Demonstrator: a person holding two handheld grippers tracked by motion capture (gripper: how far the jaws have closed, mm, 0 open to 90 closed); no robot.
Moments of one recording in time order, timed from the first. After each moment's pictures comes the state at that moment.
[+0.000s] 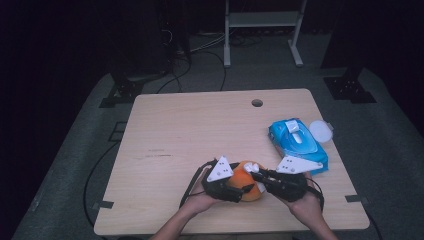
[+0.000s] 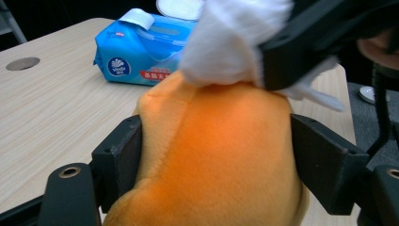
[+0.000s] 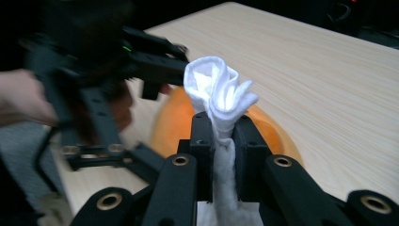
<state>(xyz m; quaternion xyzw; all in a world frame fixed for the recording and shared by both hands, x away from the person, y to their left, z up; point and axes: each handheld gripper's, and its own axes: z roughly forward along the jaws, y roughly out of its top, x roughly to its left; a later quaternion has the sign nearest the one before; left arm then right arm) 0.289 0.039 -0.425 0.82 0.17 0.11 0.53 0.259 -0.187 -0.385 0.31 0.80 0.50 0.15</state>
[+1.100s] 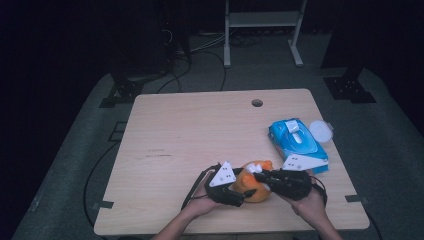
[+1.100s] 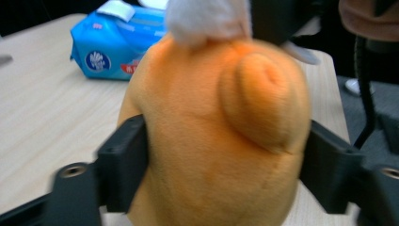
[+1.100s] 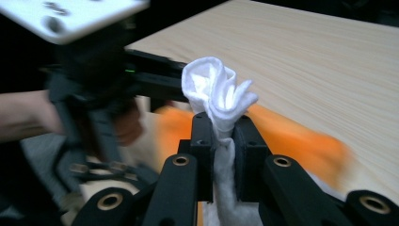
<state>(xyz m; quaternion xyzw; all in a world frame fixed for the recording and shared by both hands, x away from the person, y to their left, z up) 0.286 0.033 -0.439 0.82 0.14 0.11 0.54 0.261 -0.197 -0.385 0.32 0.79 0.51 0.11</state>
